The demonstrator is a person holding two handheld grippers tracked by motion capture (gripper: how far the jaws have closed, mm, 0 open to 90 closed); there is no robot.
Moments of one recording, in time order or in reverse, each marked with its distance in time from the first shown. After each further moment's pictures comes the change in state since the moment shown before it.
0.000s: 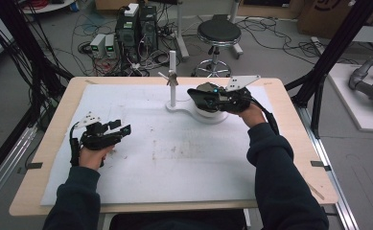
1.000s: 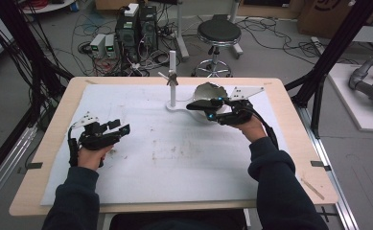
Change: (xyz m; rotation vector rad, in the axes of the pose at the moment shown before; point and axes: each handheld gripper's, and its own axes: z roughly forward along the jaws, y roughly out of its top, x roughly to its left) left arm 0.001 0.001 -0.003 -0.010 -0.012 -0.015; right arm 0.026 -0.024 -0.006 -0.035 0.016 0.159
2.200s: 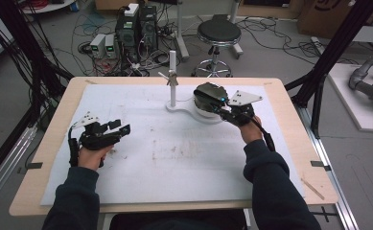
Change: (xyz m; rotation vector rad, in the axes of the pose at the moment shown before) left arm -0.001 0.000 0.000 0.001 -0.011 -0.001; right arm 0.004 -0.013 0.003 0.007 -0.283 -0.100
